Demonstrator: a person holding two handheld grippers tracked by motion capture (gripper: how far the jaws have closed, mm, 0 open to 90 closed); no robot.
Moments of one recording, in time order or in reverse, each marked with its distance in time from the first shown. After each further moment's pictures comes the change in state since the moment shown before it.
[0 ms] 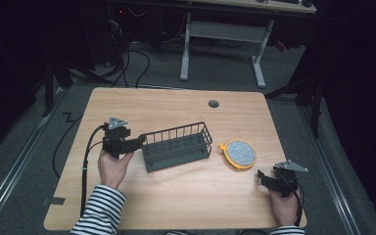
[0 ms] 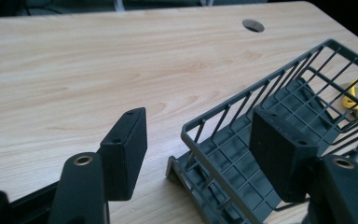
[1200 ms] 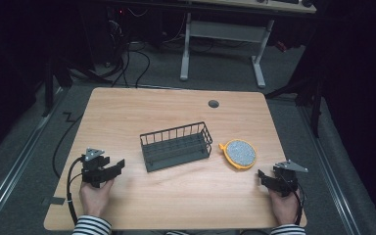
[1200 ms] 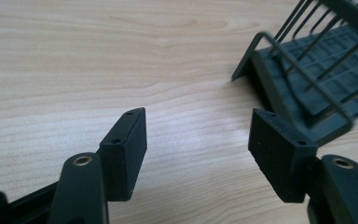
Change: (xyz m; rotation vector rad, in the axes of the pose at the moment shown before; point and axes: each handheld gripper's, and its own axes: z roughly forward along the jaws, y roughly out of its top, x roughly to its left) left arm 0.042 -0.098 -0.016 0.054 0.090 -0.131; right arm 0.000 0.000 0.000 -0.001 -0.007 0.003
